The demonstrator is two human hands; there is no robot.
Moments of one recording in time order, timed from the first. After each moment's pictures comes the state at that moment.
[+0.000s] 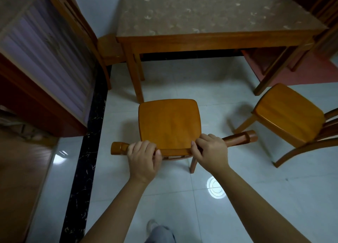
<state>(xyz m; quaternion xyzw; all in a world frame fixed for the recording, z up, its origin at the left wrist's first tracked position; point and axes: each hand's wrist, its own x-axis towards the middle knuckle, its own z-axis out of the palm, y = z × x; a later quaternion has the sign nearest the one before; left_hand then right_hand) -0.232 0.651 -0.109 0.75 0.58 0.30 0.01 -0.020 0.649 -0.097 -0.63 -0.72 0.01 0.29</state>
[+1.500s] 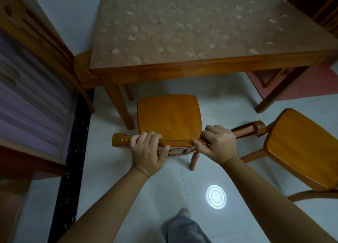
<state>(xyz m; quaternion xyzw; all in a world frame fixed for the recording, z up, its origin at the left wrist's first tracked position) -0.161 0.981 -0.120 0.80 0.50 0.34 -0.03 0.064 0.970 -0.112 -0.56 -0.76 -0.10 0.33</state>
